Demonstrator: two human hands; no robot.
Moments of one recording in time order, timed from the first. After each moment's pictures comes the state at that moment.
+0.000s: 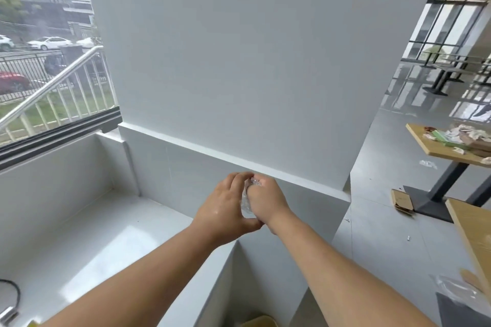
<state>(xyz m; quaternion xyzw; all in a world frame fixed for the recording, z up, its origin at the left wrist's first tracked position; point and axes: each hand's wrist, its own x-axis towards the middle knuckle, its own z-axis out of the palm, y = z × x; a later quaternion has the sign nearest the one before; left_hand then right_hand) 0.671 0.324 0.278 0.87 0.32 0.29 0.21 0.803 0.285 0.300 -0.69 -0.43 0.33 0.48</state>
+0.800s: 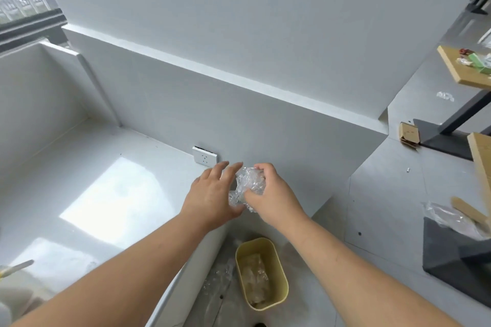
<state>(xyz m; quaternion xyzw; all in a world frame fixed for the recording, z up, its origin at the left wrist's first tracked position) 0.683 0.338 0.099 0.88 0.44 0.09 0.17 0.839 0.257 0.118 -0.78 -0.46 0.30 0.30</state>
